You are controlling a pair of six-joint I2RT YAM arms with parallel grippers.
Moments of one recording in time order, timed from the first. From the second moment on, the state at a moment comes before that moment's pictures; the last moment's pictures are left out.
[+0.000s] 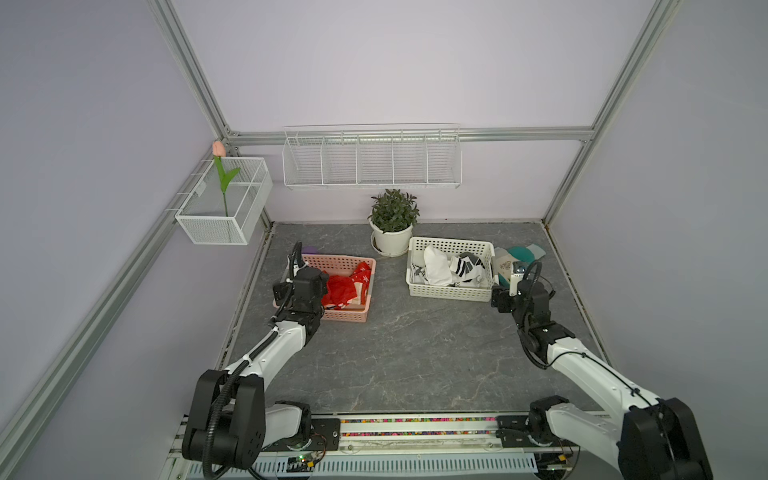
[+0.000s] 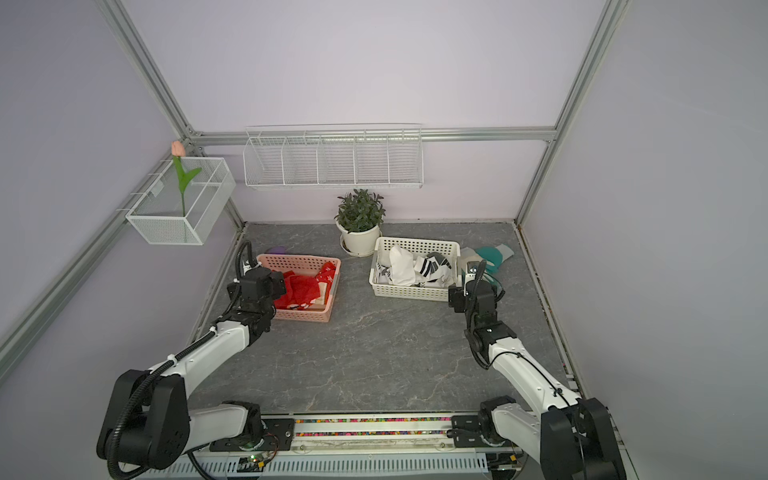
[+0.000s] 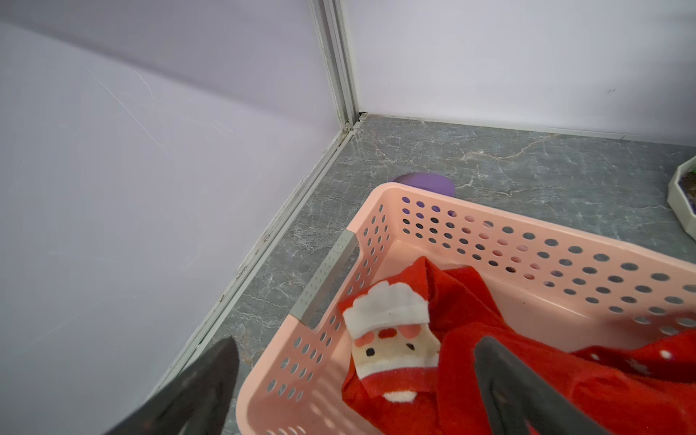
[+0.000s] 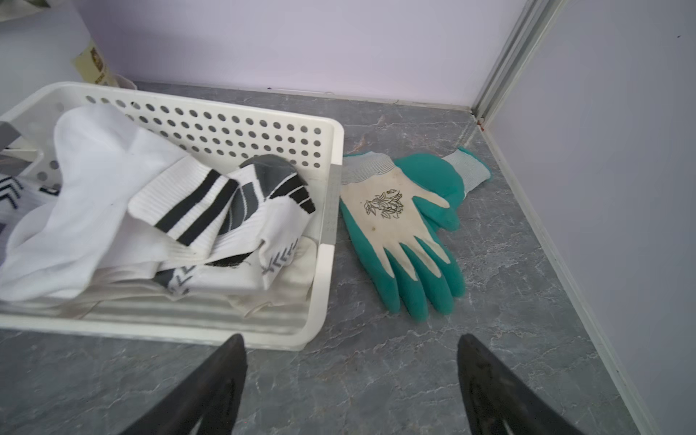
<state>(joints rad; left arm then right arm) -0.21 1.29 0.61 0.20 -0.62 -0.09 0.25 1.11 0.51 0.13 0.33 0.04</state>
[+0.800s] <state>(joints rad) -0.13 1.51 0.42 0.78 -0.49 -0.08 0.11 1.50 0.27 0.89 0.26 -0.08</state>
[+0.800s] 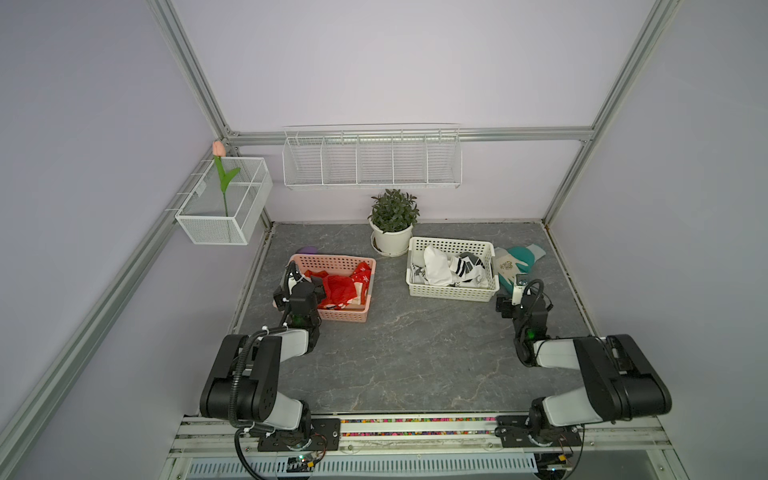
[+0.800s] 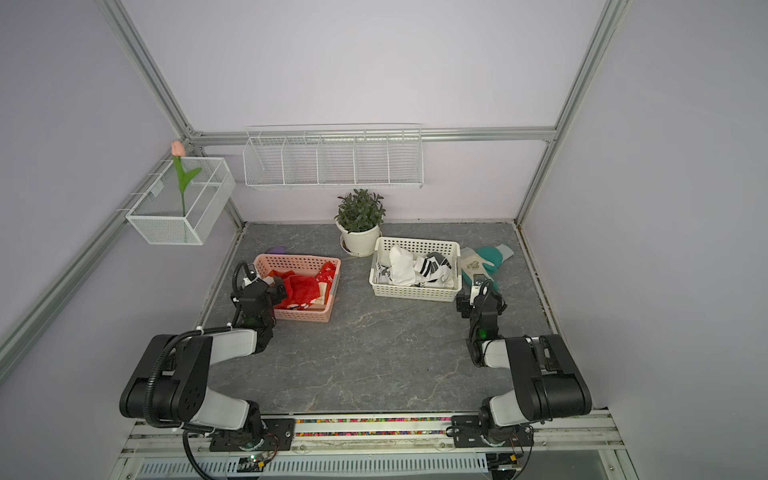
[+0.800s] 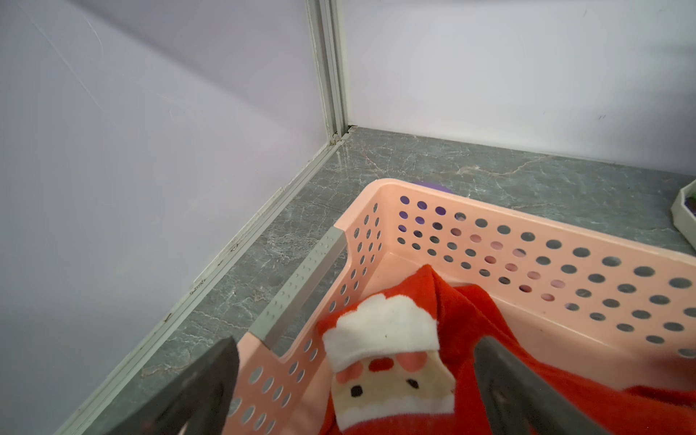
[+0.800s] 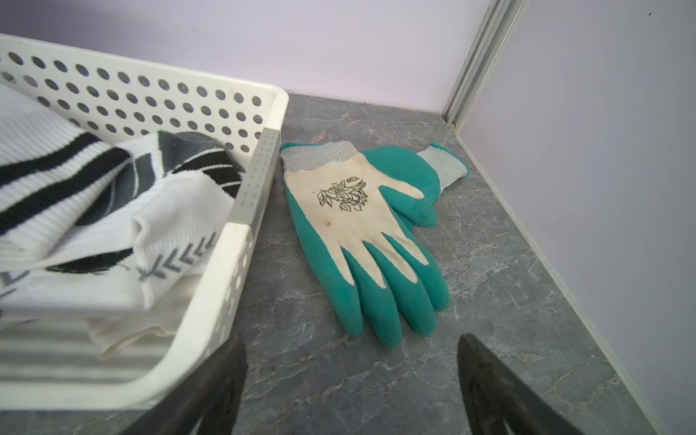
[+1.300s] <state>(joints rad) -0.12 1.53 0.40 0.81 -0.47 -0.08 0.03 1.57 0.35 0.92 0.18 -0.04</state>
